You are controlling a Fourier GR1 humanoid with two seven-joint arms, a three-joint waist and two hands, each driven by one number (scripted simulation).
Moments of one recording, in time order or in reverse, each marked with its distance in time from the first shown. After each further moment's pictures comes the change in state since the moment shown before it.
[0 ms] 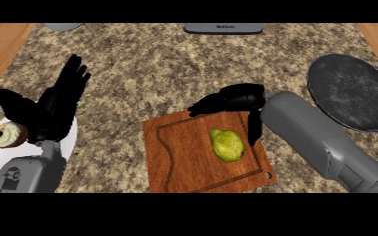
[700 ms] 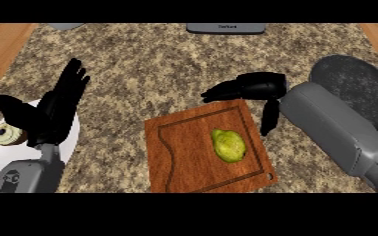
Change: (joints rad) left arm 0.024 0.017 -0.011 0.012 0.018 -0.007 -0.041; right arm -0.006 -0.113 -0.057 -0.075 -0.043 0.030 0.008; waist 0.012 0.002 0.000
